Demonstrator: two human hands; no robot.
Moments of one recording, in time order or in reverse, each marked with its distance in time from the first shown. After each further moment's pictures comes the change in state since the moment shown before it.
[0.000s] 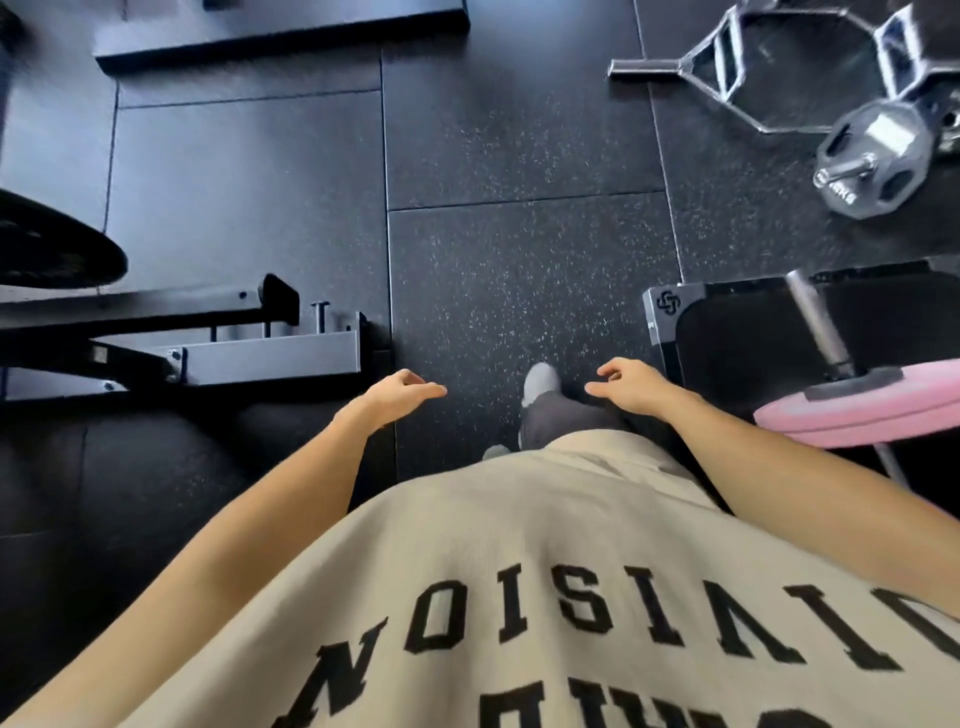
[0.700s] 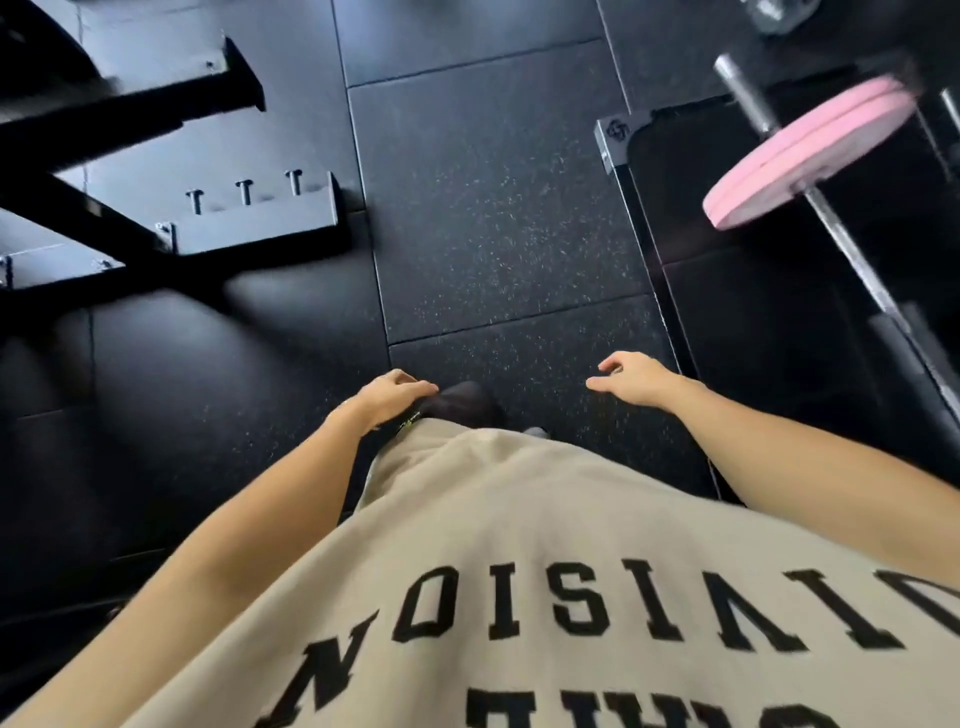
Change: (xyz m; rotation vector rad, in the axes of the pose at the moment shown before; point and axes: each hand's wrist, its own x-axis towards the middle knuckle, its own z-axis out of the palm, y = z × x) left_hand -0.264 -0.323 0.309 0.128 0.024 0.012; right_hand -0.331 0.306 0.315 0.037 -0.029 0.056
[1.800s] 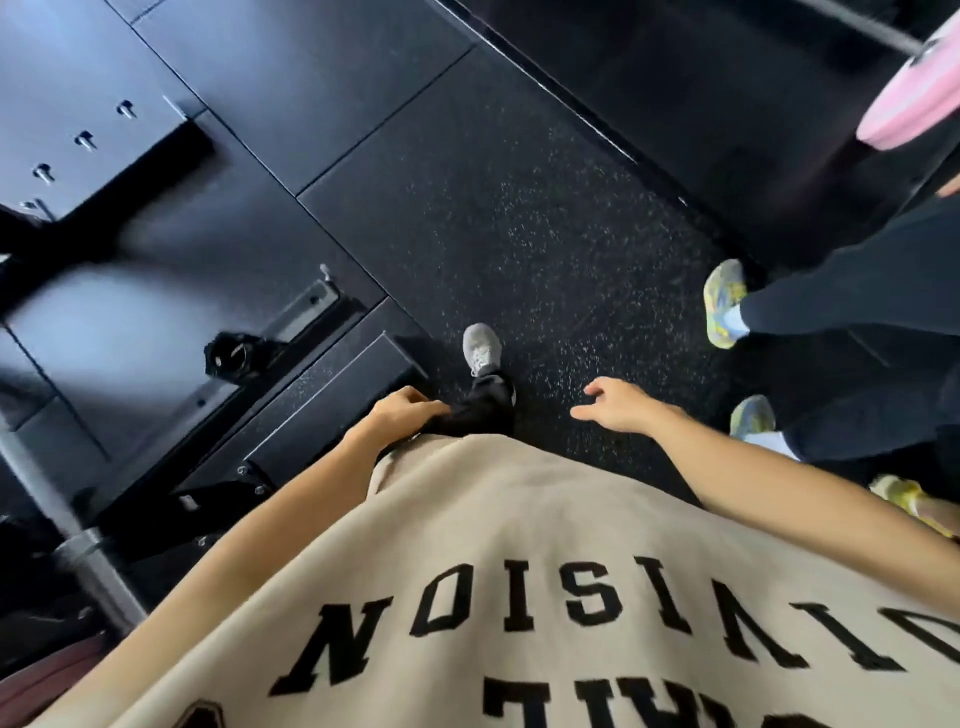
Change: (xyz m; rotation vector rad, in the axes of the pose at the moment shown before) left_hand -0.333 -0.591 0.262 0.511 -0.218 0.218; right_hand -0.476 0.216 0.768 0.457 0.112 0.276
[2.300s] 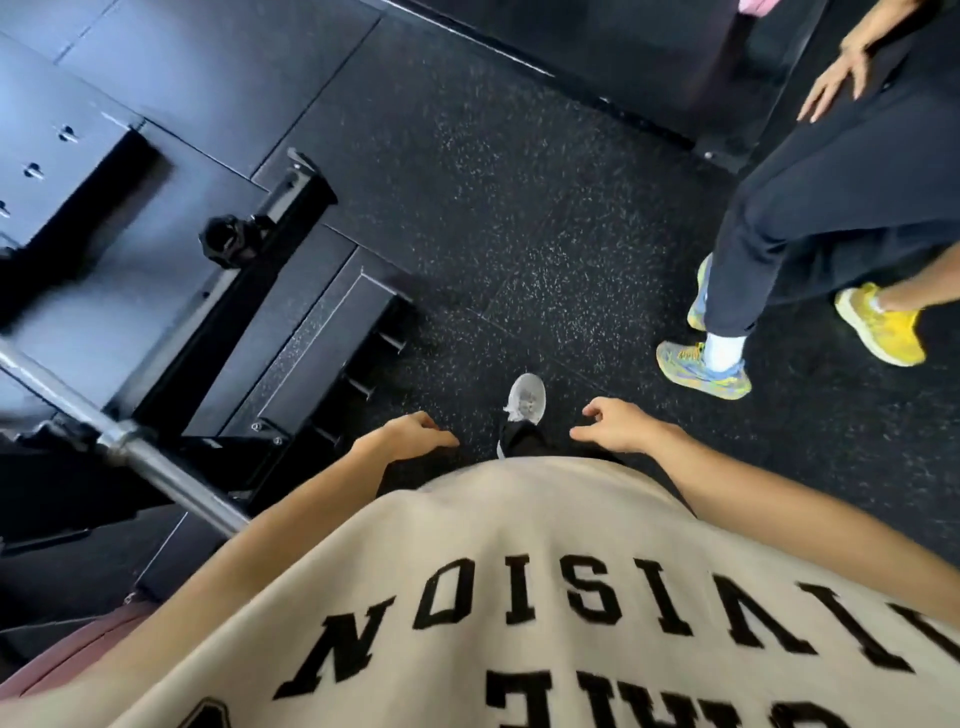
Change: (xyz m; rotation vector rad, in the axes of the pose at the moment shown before) left_hand -0.142 -0.235 0.143 0.412 -0.180 0.090; right_hand -0.197 0.129 0.317 0.167 0.096 0.102
